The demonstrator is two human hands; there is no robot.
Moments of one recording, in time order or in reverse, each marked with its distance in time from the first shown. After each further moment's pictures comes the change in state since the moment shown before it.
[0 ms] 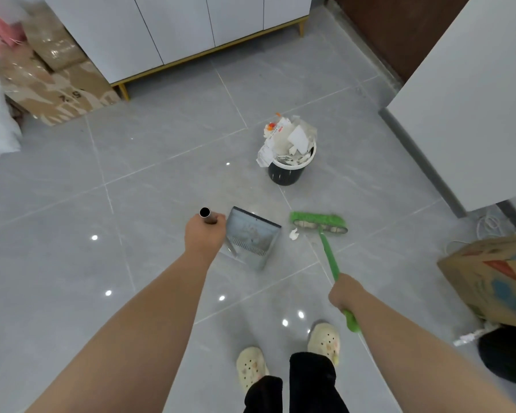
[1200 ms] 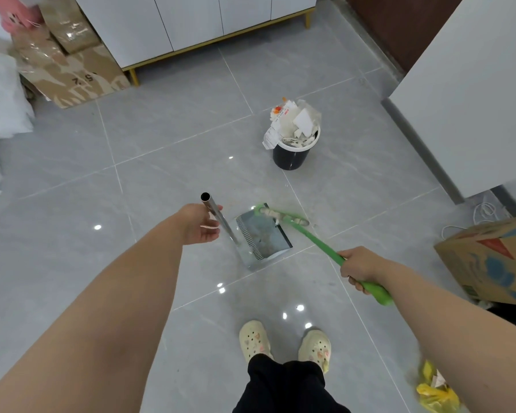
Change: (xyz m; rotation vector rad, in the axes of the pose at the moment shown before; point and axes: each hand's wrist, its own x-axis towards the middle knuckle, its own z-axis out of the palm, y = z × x) left_hand -0.034 -0.043 -0.059 -0.350 -0.453 -0.436; right_hand -0.083 0.027 -0.010 0.375 -0.210 -0.105
